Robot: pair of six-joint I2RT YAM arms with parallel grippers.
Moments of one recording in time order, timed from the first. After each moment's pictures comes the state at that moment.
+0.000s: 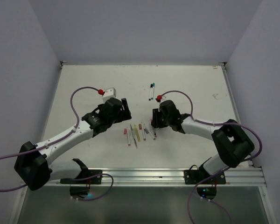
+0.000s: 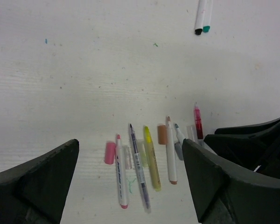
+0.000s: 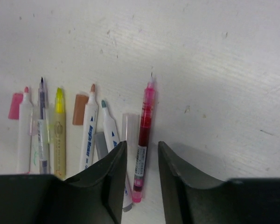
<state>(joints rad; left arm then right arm) -0.73 1.23 0.87 -0.40 -0.38 -0.80 0.64 1.54 0.71 0.03 -0.04 0.43</state>
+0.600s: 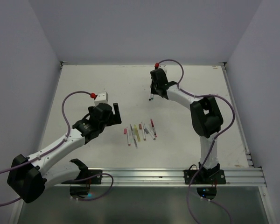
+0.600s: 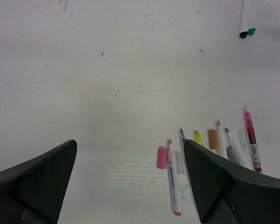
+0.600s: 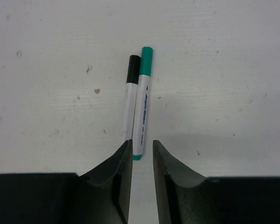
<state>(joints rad) -0.62 1.06 0.71 -0.36 -0.43 -0.59 0.51 2.01 1.50 -0.23 0.30 0.43</state>
